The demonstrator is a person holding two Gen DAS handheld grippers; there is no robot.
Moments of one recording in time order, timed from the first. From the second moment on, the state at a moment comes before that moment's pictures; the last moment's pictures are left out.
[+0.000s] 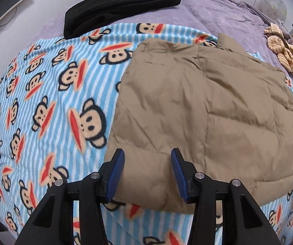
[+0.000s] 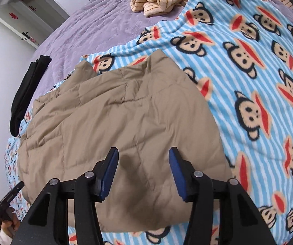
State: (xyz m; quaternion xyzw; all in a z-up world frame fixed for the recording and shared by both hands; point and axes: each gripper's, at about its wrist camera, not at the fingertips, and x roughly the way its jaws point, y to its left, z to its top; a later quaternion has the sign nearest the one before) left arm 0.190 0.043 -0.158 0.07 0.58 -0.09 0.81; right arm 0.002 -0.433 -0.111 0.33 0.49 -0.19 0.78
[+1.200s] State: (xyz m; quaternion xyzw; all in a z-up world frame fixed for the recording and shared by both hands) left arm 0.182 0.083 -0.222 -0.23 0.63 -0.12 0.73; right arm -0.071 -0.412 -0.199 0.61 0.39 -0.12 0.68
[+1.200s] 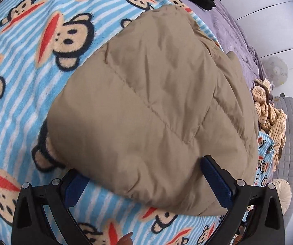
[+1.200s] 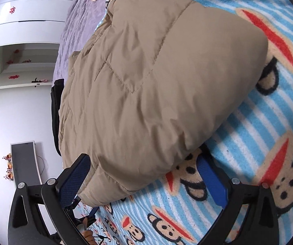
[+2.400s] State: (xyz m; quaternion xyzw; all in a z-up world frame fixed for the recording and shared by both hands) left arm 0.043 0.134 -0.134 -0.08 0.61 -0.27 0.74; right arm -0.170 -0.337 -0.190 0.66 0.41 -0.09 0.62
